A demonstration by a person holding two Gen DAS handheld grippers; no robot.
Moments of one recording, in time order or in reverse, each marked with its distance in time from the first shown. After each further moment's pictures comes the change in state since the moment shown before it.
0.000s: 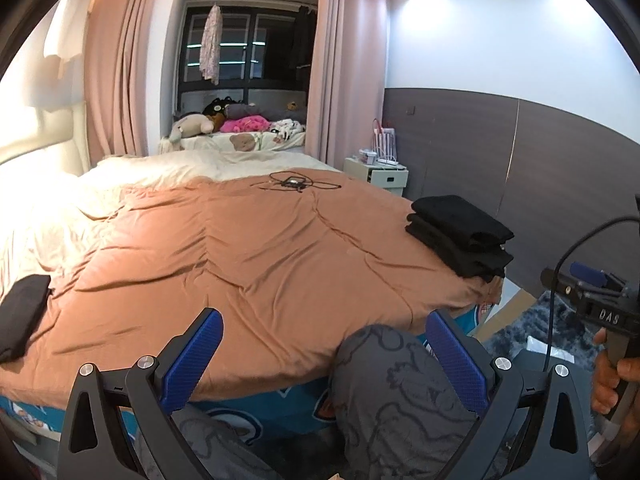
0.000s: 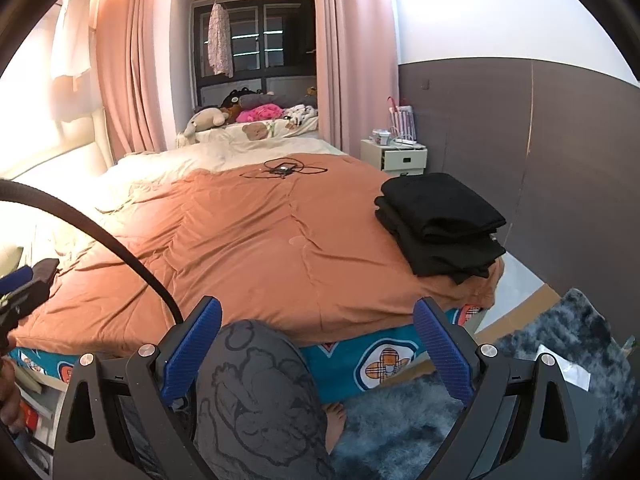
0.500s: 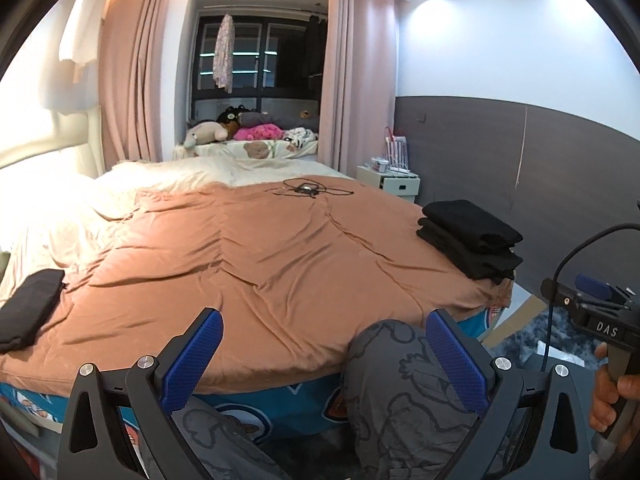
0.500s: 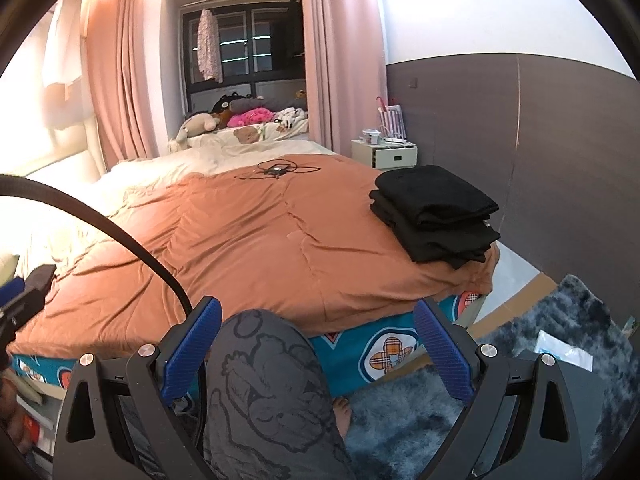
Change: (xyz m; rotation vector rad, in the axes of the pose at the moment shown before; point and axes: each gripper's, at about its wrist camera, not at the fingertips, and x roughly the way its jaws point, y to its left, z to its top) left arm -0.017 -0.001 -0.018 -0.007 -0.045 0.053; right arm -0.008 0.026 -0.019 0.024 -0.012 -0.020
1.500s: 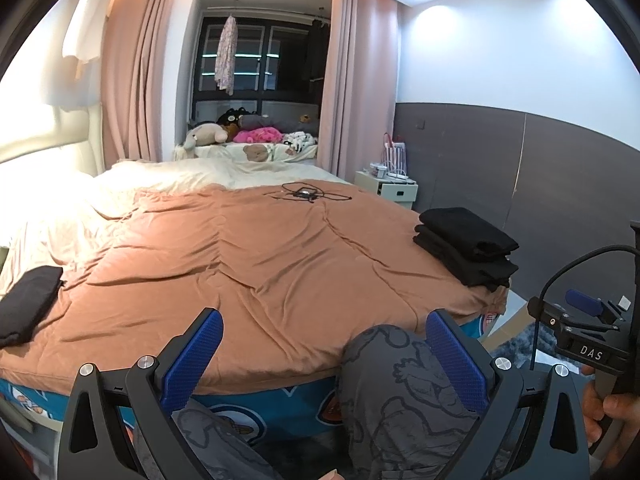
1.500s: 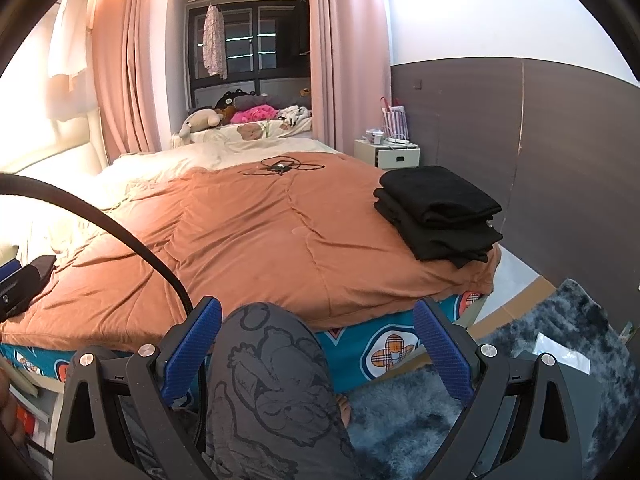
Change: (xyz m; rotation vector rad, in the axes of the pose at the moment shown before) left arm -0.006 0.002 0.001 -0.021 -0.016 -0.022; right arm -0.007 0.011 -0.006 -0.011 0.002 -0.009
